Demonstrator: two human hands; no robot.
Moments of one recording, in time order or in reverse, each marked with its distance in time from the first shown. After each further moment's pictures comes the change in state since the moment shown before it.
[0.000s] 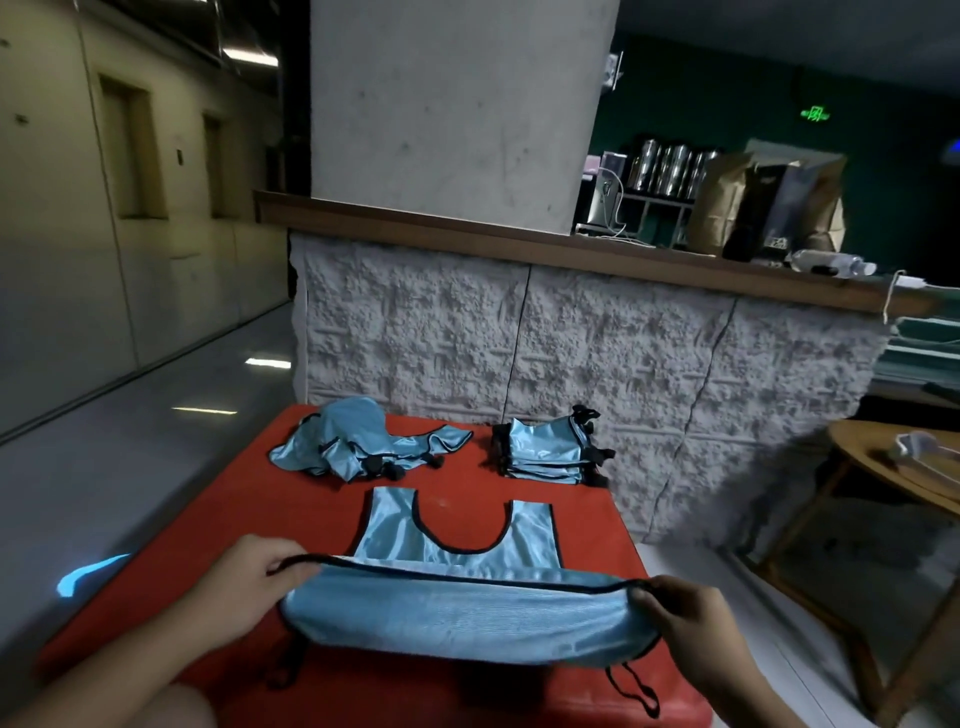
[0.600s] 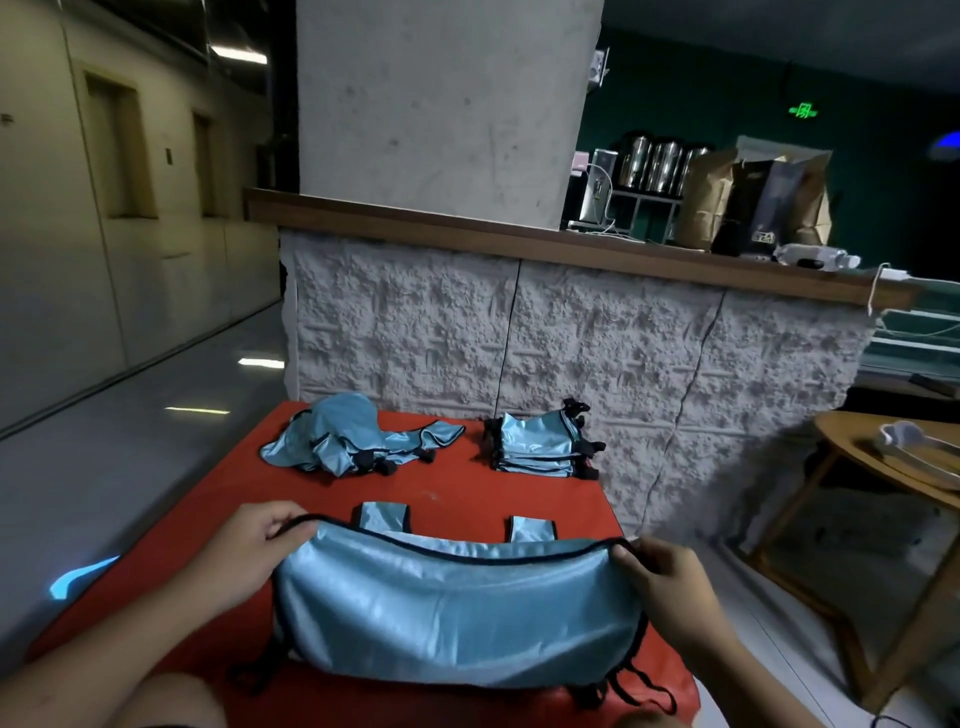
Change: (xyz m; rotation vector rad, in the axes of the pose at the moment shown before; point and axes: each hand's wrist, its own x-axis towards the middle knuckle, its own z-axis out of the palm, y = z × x) left_hand 0.014 0.025 0.000 -0.237 0.061 -0.018; right_hand 0.024 0.003 0.009 0.061 0.010 -0.008
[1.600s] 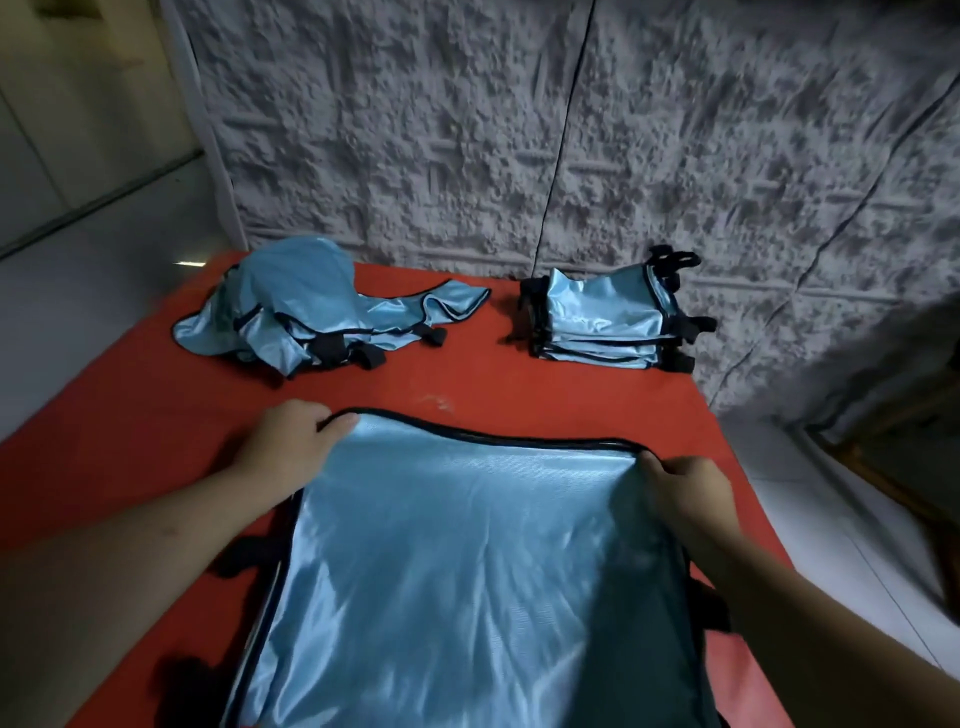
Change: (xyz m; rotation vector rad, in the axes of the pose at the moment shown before) left_hand 0.207 -0.211 0.129 0.541 0.041 -0.212; right_hand 0.210 0.169 0.152 -0.391 0.045 0.429
